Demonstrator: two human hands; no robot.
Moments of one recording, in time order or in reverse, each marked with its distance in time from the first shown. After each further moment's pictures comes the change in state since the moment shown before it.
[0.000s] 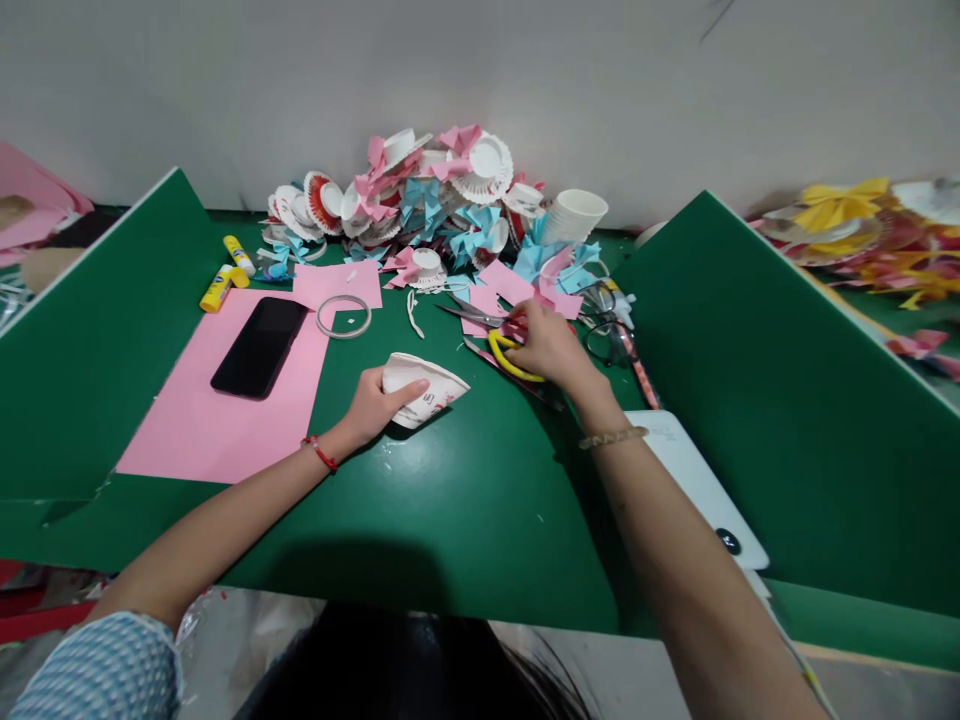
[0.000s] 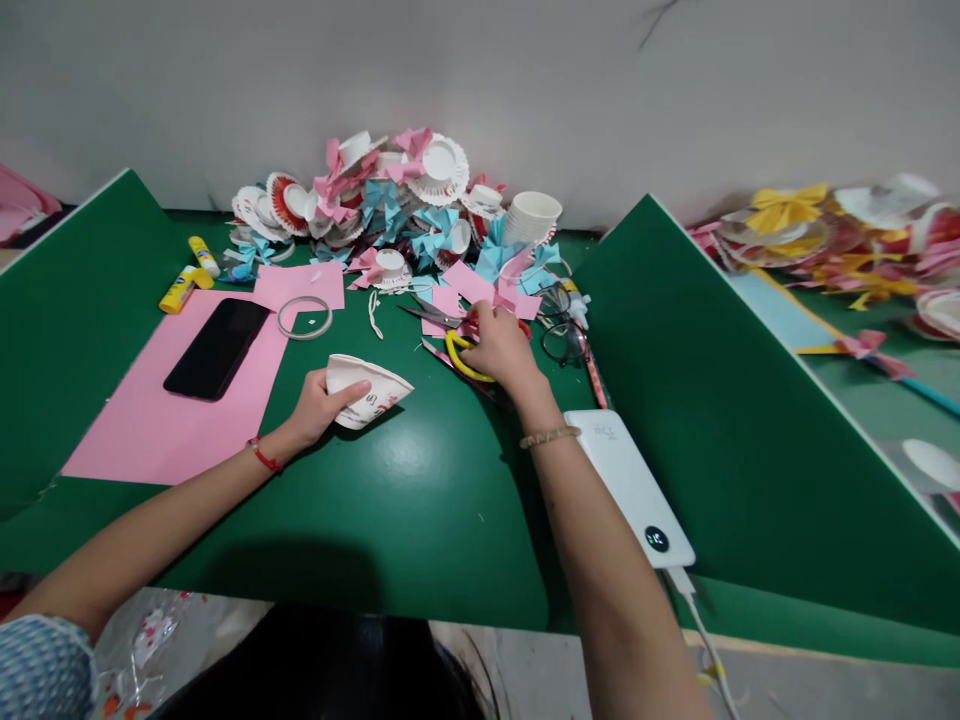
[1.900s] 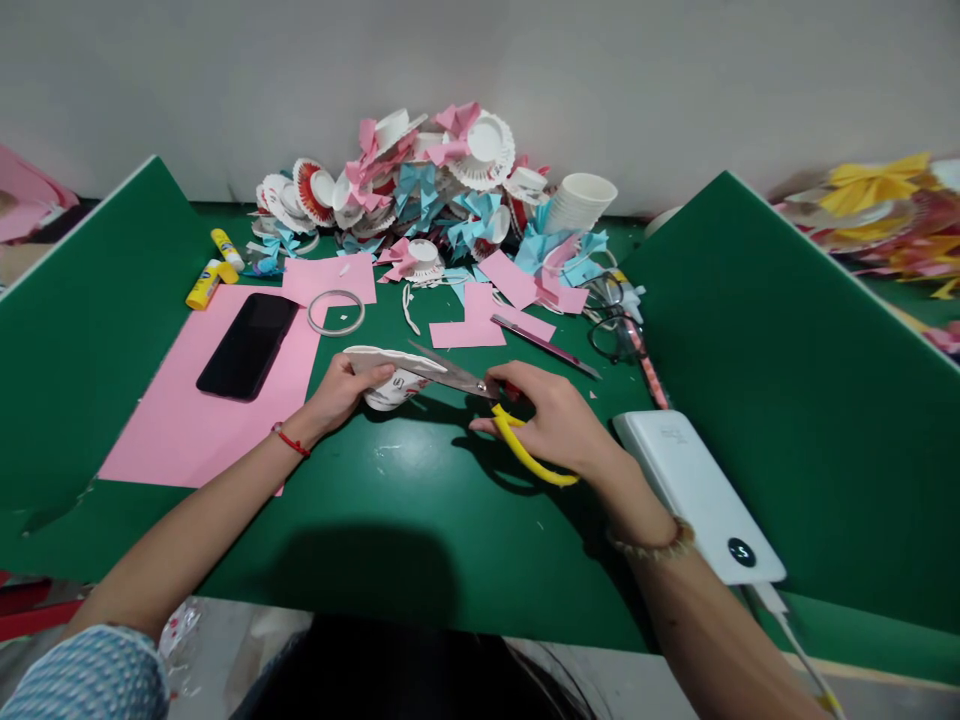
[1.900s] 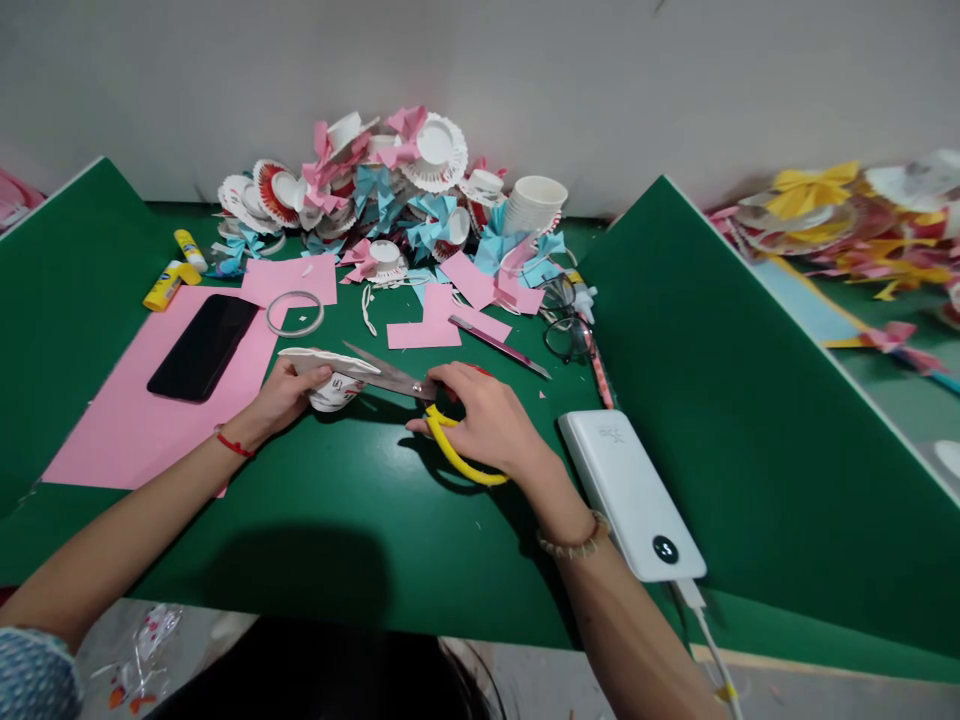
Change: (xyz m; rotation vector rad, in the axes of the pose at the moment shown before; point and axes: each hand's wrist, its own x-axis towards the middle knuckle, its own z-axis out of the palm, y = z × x) left_hand 0.017 0.003 -0.027 -0.285 -0.084 -0.022; right_hand -0.080 -0.044 -0.036 0.356 -0.095 -0.328
